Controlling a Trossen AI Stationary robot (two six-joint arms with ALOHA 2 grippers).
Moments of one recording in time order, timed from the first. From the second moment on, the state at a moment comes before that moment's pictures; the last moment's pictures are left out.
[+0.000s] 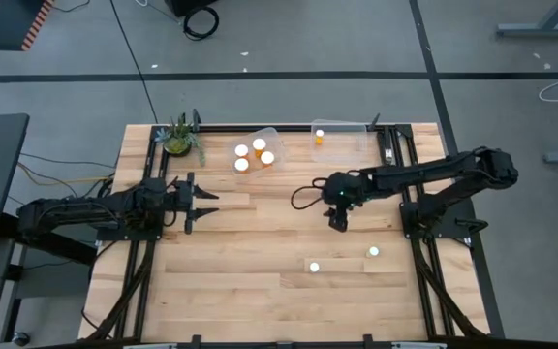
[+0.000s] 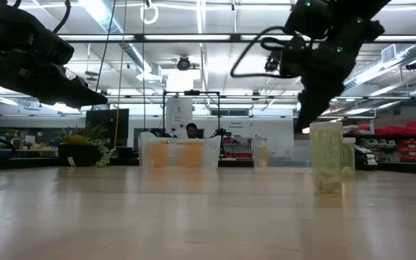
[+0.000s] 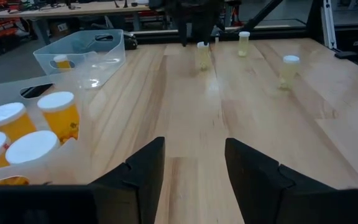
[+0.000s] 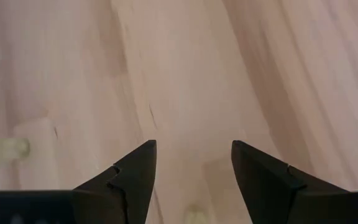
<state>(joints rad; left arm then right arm) 0.20 0.33 0.01 0.10 0.11 0.09 -0.06 1.34 0.78 -0.47 0.00 0.25</state>
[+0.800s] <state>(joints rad) 0.20 0.33 0.01 0.10 0.11 0.09 0.00 1.34 0.78 -0.69 0.04 0.37</state>
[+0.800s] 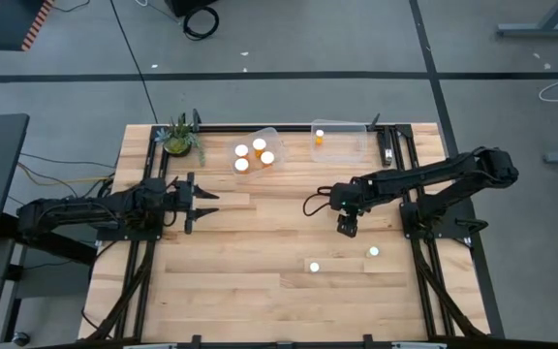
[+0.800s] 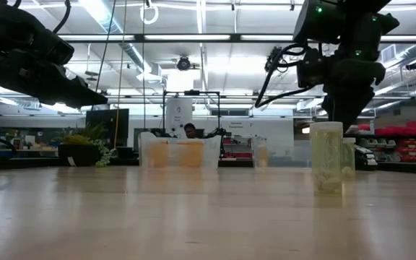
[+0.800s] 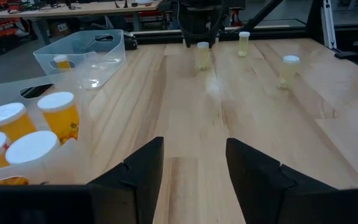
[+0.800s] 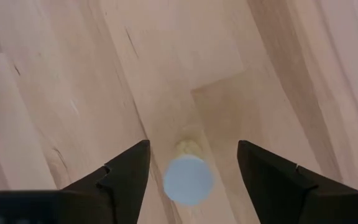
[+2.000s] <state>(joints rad) 0.20 0.33 0.01 0.11 0.11 0.09 -0.04 1.46 0.80 -0.71 0.00 0.32</state>
